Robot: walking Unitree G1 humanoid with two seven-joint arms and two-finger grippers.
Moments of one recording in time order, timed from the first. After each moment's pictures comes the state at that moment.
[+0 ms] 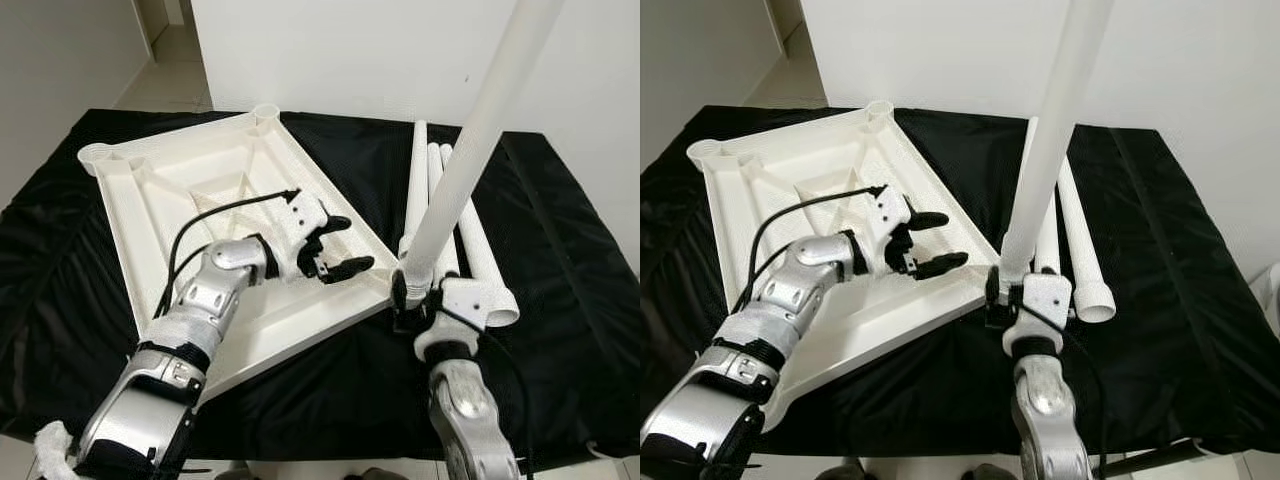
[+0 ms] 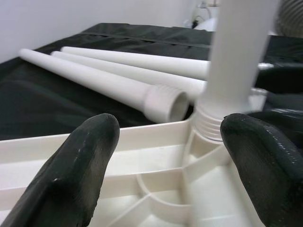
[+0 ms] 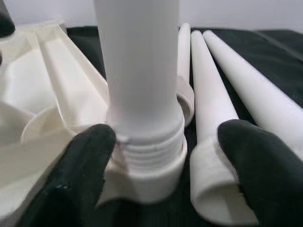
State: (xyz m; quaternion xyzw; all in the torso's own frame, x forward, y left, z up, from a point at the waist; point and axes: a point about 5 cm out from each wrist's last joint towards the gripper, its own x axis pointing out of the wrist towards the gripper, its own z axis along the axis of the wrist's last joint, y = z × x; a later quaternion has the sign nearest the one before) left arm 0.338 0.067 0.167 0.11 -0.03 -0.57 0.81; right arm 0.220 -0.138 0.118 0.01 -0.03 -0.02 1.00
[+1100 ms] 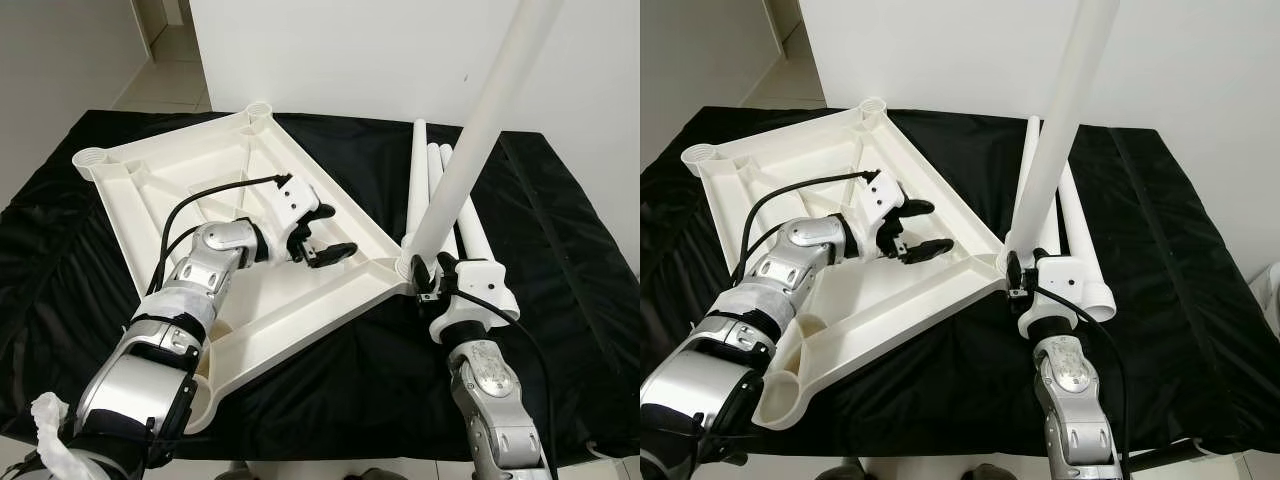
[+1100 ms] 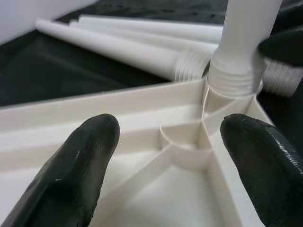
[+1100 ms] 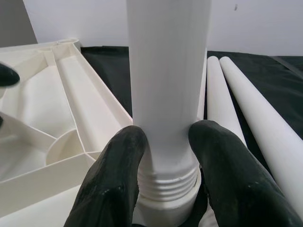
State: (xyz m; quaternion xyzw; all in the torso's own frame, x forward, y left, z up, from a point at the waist) left arm 0.359 0.080 0.163 0.16 0.02 -0.55 0.82; right arm 0.244 -0.156 0.136 -0.01 -0.06 0.02 1.00
